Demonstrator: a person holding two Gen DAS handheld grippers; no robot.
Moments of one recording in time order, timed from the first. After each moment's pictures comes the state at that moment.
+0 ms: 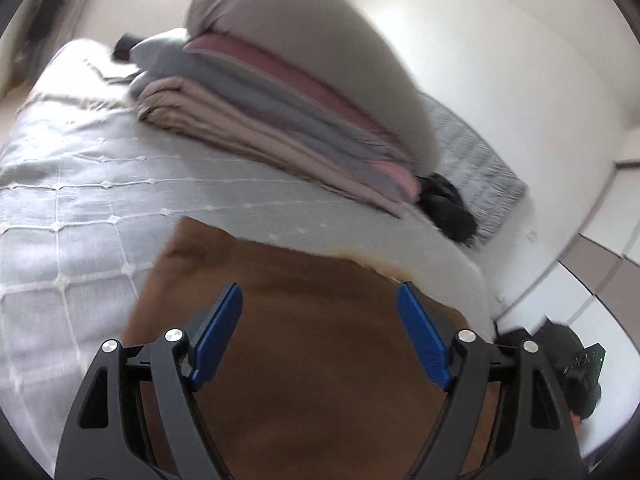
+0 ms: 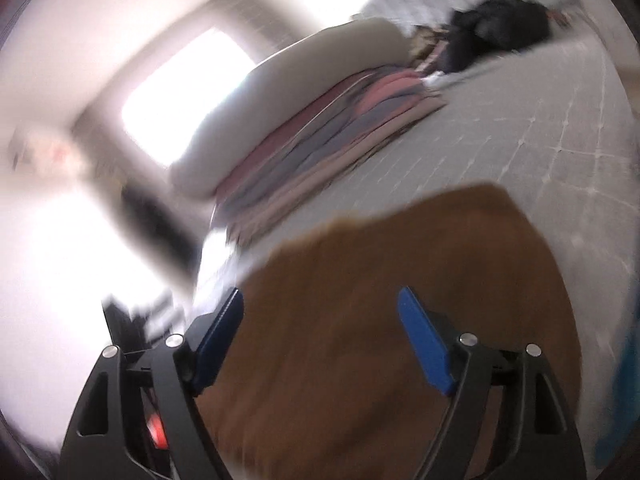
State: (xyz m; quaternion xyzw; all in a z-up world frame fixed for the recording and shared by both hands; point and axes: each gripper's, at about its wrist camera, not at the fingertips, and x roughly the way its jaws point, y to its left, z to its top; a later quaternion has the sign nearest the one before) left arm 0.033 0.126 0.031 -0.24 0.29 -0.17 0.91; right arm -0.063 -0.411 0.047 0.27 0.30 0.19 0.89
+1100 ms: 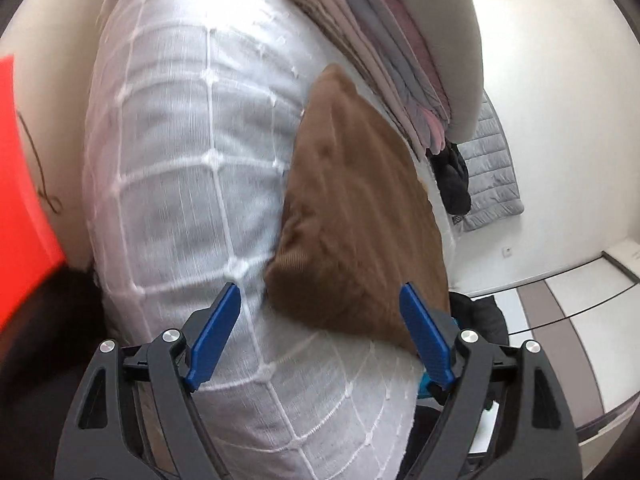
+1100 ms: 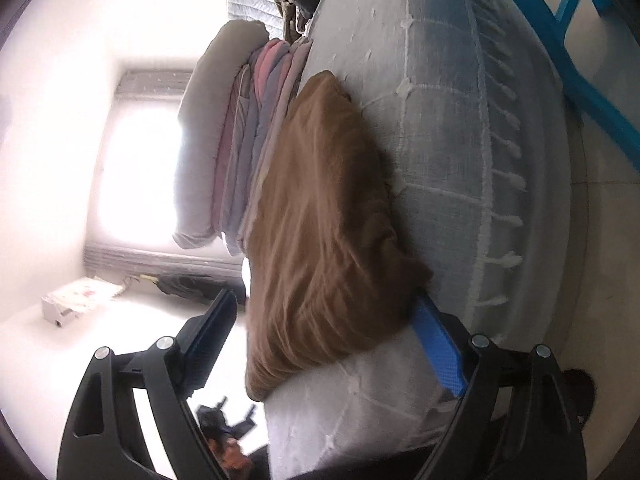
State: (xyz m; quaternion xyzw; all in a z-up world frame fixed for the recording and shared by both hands) left arm -0.130 0.240 -0.046 -0.43 0.45 -0.16 0.77; right arm -0.172 -0.517 -0.096 0.58 0.34 0.15 0.73
